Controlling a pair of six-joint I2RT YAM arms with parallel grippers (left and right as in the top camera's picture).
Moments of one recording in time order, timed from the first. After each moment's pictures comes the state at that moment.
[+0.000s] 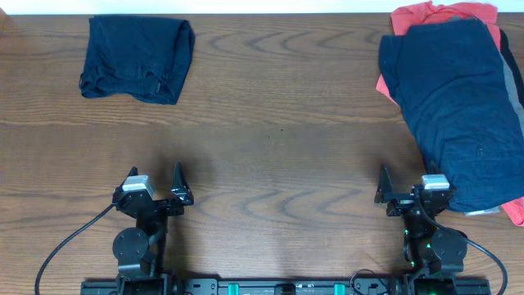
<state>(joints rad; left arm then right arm) 0.05 0.01 0.02 -0.11 0.04 -0.19 -0.01 0.02 0.01 -0.07 -0.06 -0.01</state>
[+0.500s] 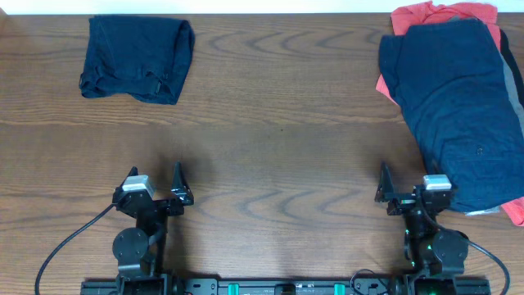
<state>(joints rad) 0.05 0.01 0.02 -0.10 0.05 -0.19 -0.01 0.02 0.01 0.00 -0.06 0.00</state>
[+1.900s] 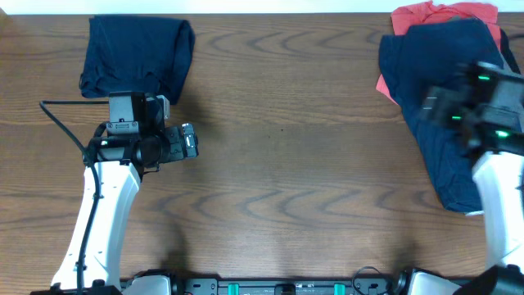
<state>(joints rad) 0.05 1.34 0.99 -0.78 0.21 -0.14 -0.31 1.39 1.07 -0.47 -0.05 0.10</state>
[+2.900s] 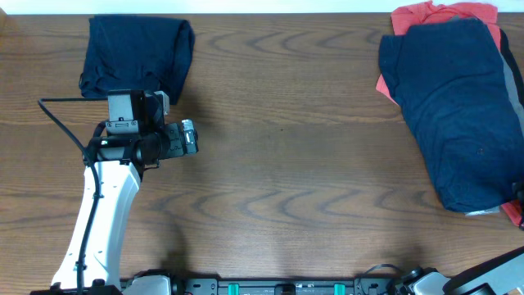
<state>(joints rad) 0.05 1.34 0.99 -0.73 0.21 -0.14 -1.02 1.43 0.79 -0.37 -0.03 0.41</state>
